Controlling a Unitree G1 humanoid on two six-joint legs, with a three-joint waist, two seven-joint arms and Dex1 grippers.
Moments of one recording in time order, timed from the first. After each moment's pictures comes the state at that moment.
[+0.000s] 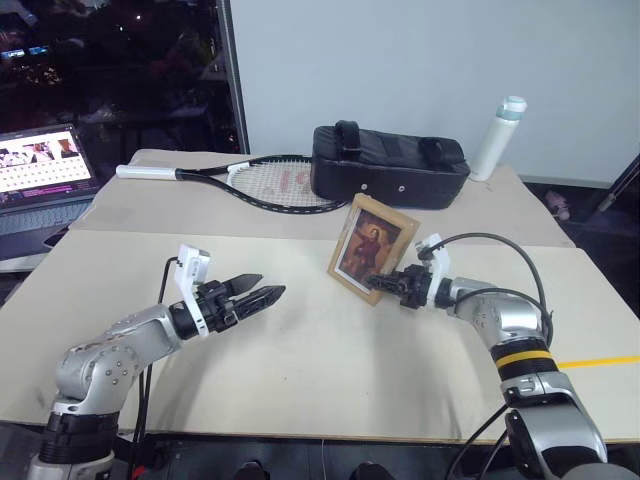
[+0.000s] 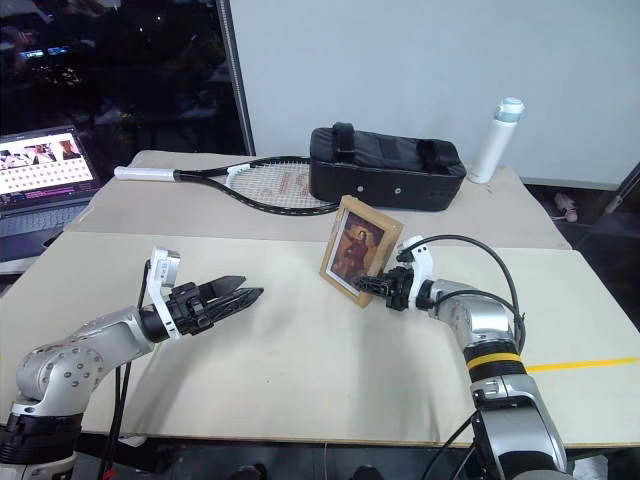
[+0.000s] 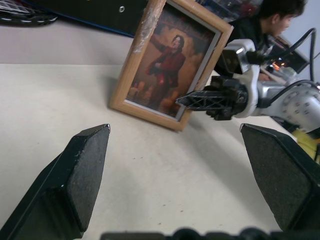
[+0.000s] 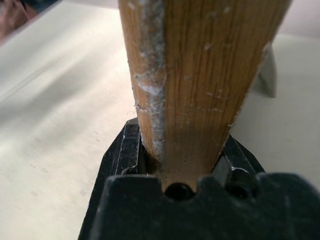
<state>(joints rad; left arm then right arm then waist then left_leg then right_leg) -0.31 0.61 0.19 -0.22 -0.97 0.81 -0.63 -0.73 -0.46 0.01 0.47 0.47 0.61 0.86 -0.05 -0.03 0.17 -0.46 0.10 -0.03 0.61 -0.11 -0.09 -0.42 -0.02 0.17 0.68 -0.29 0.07</state>
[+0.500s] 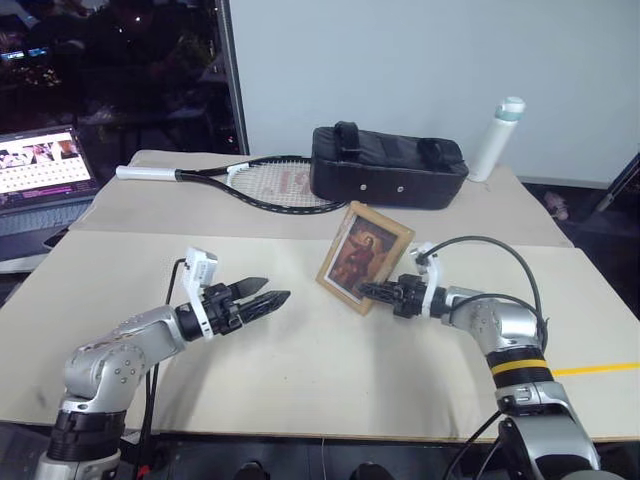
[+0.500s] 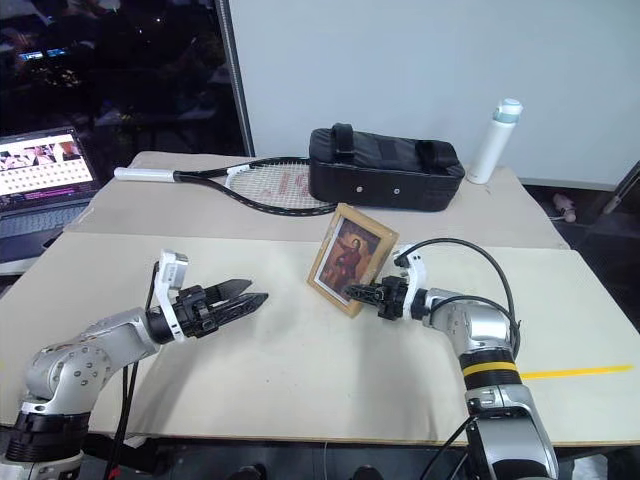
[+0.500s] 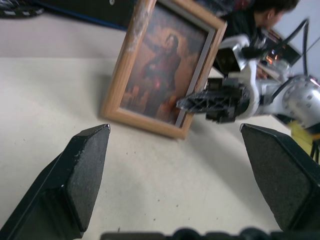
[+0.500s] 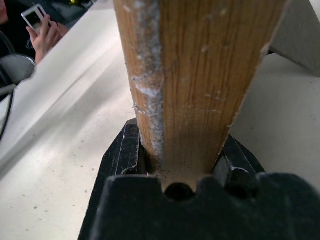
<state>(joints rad) -0.32 0.61 0.15 -0.21 -0.88 0.81 -0.70 -0.69 -0.41 -0.05 0.37 0.53 0.80 0.87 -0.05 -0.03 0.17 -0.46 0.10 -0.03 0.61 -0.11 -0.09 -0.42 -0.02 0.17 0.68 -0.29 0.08</state>
